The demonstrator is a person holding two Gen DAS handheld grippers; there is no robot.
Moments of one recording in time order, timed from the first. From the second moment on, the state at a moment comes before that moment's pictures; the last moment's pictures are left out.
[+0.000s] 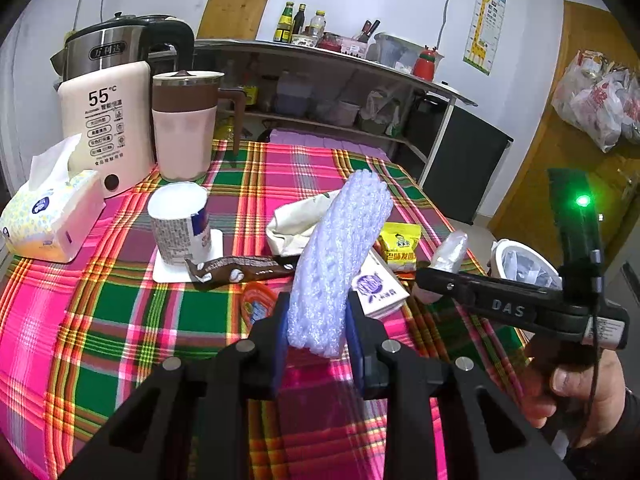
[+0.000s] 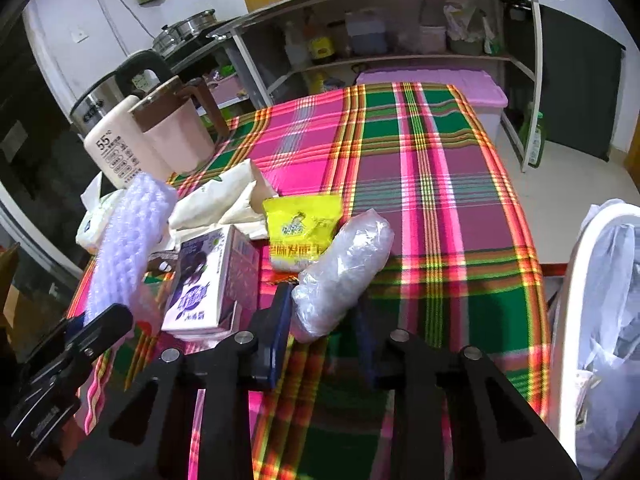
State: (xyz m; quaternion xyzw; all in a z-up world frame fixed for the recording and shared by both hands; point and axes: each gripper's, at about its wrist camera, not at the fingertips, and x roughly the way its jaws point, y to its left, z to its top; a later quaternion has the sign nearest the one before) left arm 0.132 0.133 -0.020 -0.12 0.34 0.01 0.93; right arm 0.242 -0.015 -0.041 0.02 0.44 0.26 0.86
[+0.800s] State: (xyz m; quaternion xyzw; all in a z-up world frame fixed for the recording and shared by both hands) left arm 0.095 0.053 -0.002 -0.10 0.34 -0.02 0.93; right arm 0.145 -0.100 -0.002 0.01 0.41 0.27 0.87
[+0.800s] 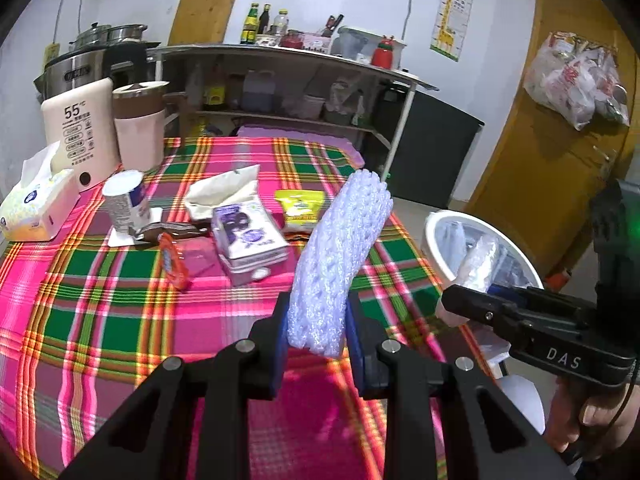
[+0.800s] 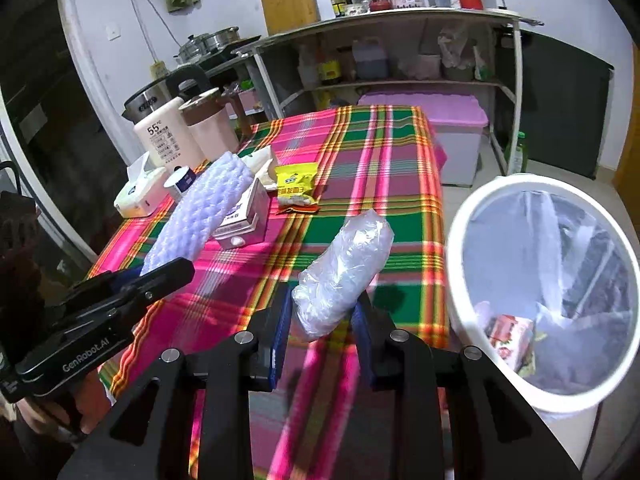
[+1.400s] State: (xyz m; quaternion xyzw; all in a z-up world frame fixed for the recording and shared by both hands) left arm 0.098 -0.001 0.011 -0.08 0.34 -0.06 0.93; right arm 0.129 -0.164 0.010 0.04 0.39 0.23 0.89
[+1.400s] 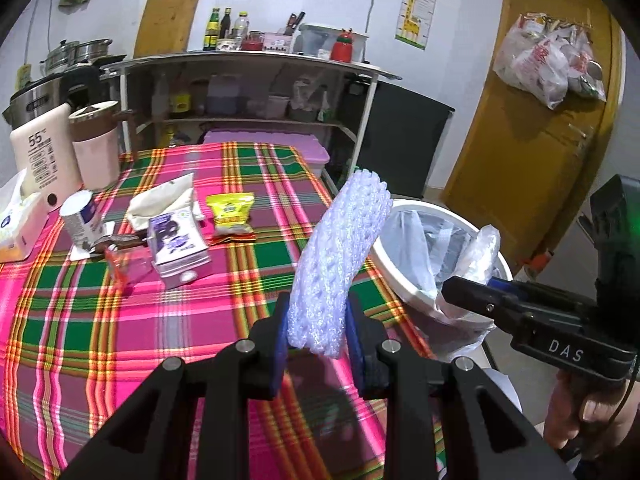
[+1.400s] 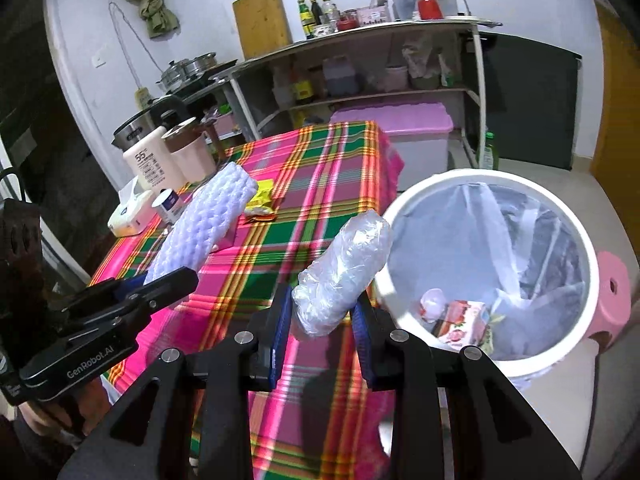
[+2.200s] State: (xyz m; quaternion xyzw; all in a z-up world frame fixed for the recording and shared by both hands) left arm 0.145 -0.079 0.007 -0.04 0.36 -0.14 0.92; right arm 0.151 -0.251 -0.003 0.07 0.40 0.15 0.90
